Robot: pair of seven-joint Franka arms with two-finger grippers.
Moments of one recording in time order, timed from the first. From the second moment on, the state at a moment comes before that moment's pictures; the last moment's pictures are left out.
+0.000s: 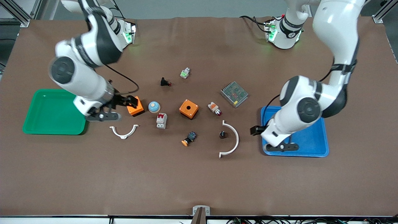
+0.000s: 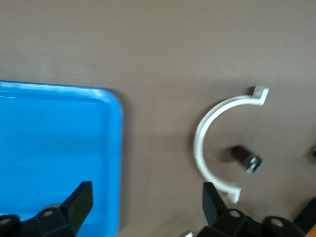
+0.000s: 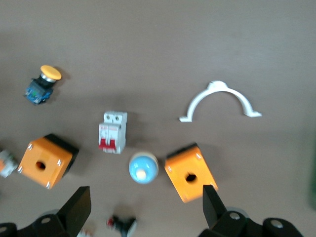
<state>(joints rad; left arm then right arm) -0.20 0.59 -0.22 -1.52 0.03 2.11 -0.44 0.49 0.23 -0.16 -1.84 0.15 2.01 0.29</state>
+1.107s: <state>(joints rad) -0.48 0.88 -0.12 -1.38 0.05 2.31 -0.78 0.63 0.56 -0.16 -1.79 0.21 2.27 0.37</state>
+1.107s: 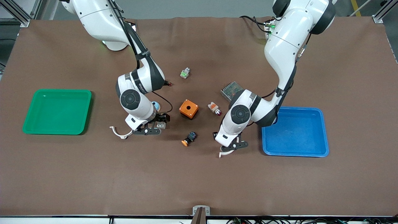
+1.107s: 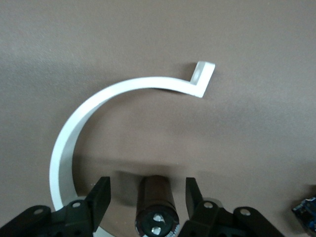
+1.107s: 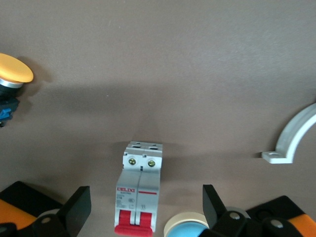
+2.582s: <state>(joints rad) -0.48 0.86 -0.09 -1.35 0.06 2.31 -0.78 0.55 0.45 -0.21 -1.68 0.21 1.96 0.35</state>
